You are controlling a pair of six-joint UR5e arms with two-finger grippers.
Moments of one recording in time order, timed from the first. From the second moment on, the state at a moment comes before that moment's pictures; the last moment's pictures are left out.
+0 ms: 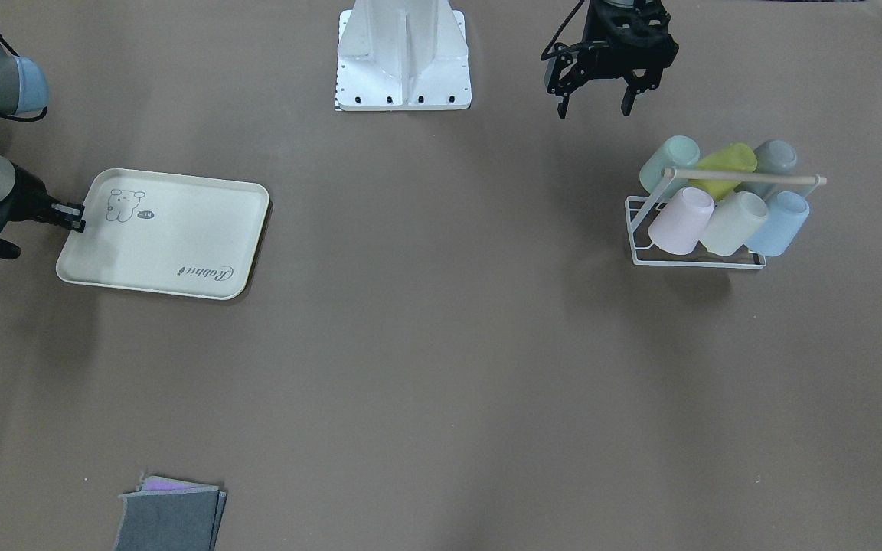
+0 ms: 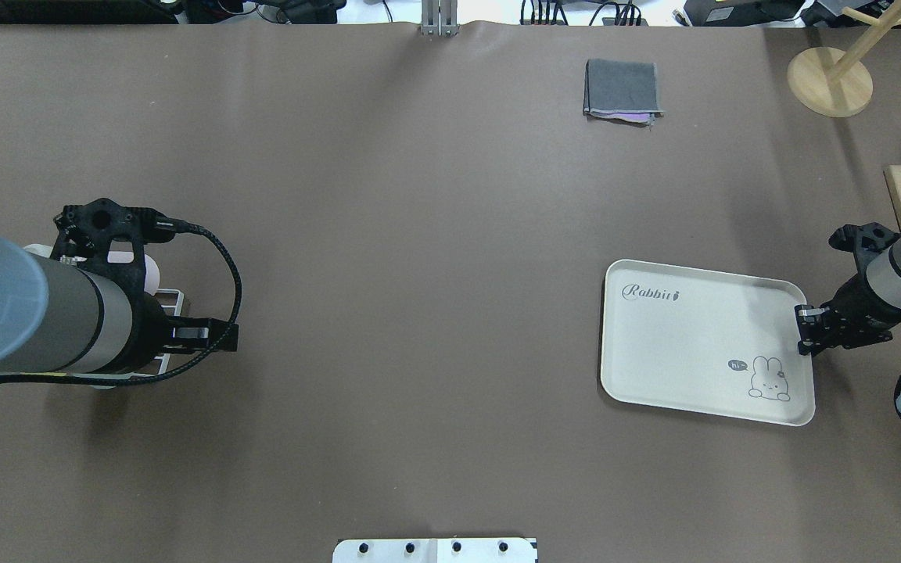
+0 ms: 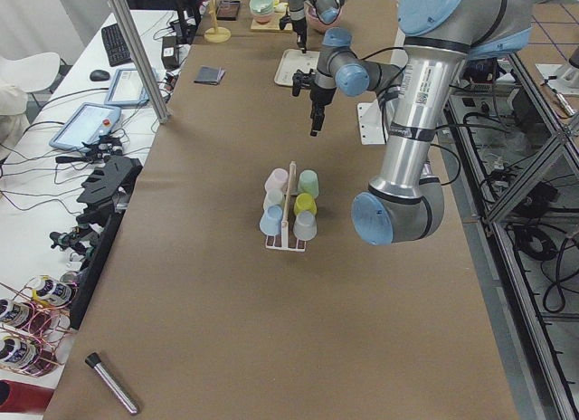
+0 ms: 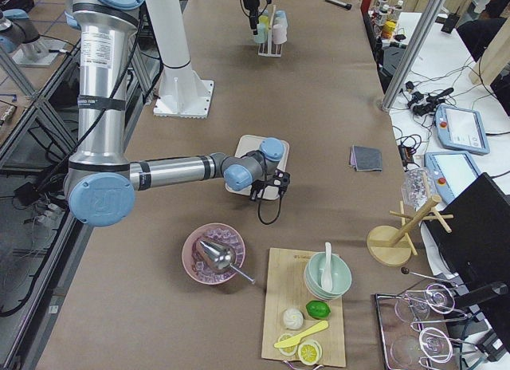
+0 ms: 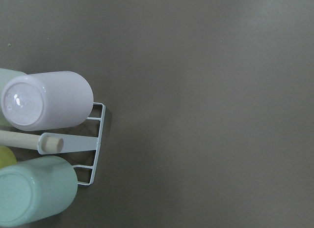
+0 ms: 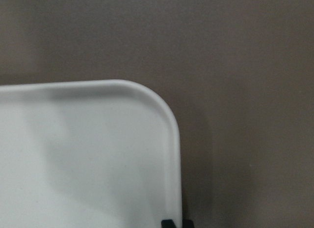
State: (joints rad) left arm -0.48 -1.85 -2.38 -1.24 -1.70 -1.16; right arm 0.87 -1.66 1.70 -1.17 2.31 1.00
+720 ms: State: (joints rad) left arm -0.25 -1.83 -2.38 -1.07 -1.42 -0.83; right arm 0.88 -1.66 1.75 -1.16 2.32 0.99
